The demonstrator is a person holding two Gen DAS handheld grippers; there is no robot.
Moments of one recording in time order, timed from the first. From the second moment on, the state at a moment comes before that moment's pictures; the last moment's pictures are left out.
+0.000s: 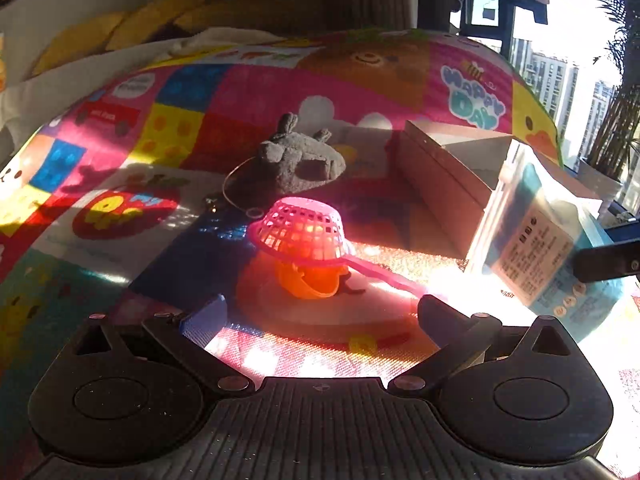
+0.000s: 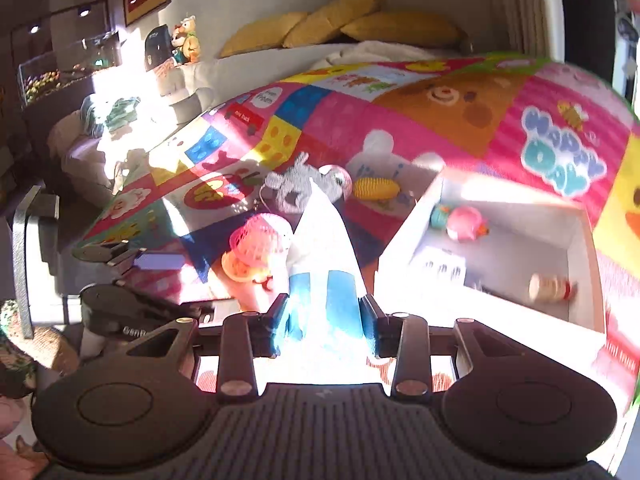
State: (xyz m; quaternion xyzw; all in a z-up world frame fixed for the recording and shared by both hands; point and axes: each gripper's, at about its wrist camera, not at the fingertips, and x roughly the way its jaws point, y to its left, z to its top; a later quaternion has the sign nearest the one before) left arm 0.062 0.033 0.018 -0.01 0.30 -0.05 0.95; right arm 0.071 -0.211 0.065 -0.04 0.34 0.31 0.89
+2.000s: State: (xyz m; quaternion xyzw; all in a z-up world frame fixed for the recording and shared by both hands) left arm 0.040 -0.034 0.008 0.04 0.32 -0.20 0.92; right arm 0.196 -0.293 0.030 0.04 0.32 0.10 0.94
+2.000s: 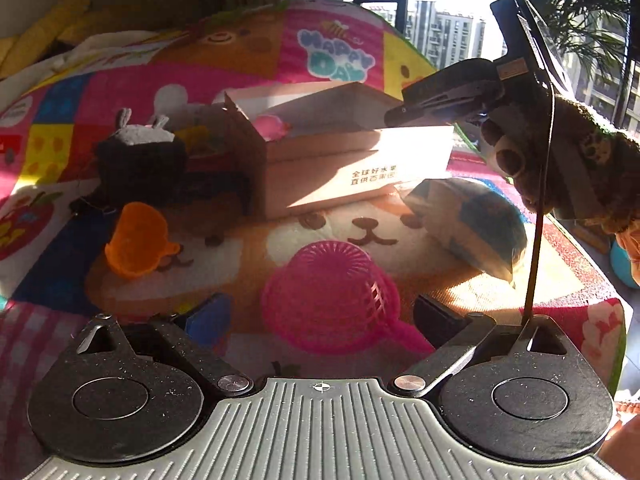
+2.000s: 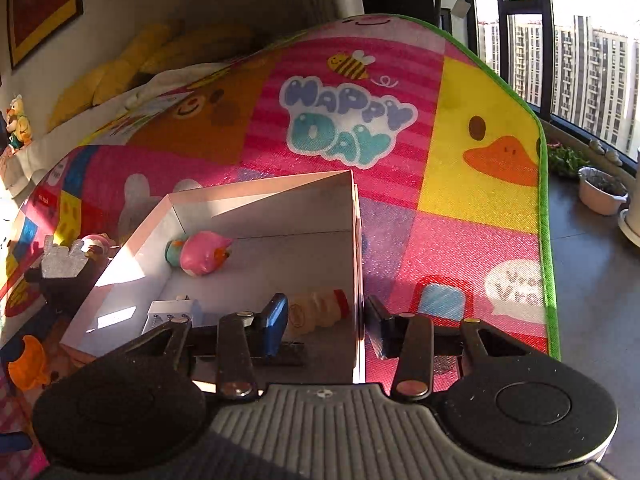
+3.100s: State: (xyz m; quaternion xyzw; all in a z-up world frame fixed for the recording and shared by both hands) left arm 0.044 -0.051 0.008 0.16 0.34 -0.16 0.91; right arm 0.048 -0.287 0.005 0.02 0.28 0.16 0.95
